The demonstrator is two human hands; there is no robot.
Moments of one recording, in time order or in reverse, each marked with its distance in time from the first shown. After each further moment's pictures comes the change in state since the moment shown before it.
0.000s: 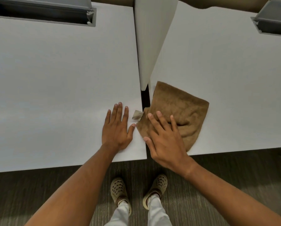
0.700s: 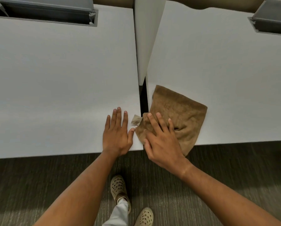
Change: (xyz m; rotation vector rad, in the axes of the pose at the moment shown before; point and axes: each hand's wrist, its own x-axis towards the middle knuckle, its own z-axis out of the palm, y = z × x) left_hand -0.046 0.023 0.008 0.011 -0.009 -0.049; right_hand -0.033 -0.010 0.007 0.016 0.014 0.026
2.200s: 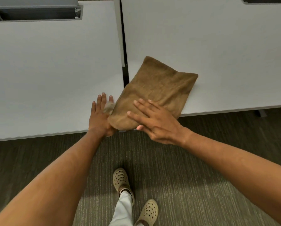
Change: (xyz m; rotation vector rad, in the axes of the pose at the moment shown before) left_hand -0.019 0.018 0.000 0.124 -0.134 -0.018; right_hand -0.040 0.066 0.018 0.033 0.054 -0.425
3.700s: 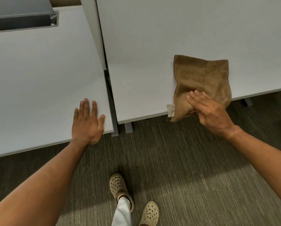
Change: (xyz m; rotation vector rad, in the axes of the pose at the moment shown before) left_hand 0.001 -0.002 0.011 -0.026 0.099 -0.035; right_hand -0.151 0.118 -0.001 0.045 0.262 0.387
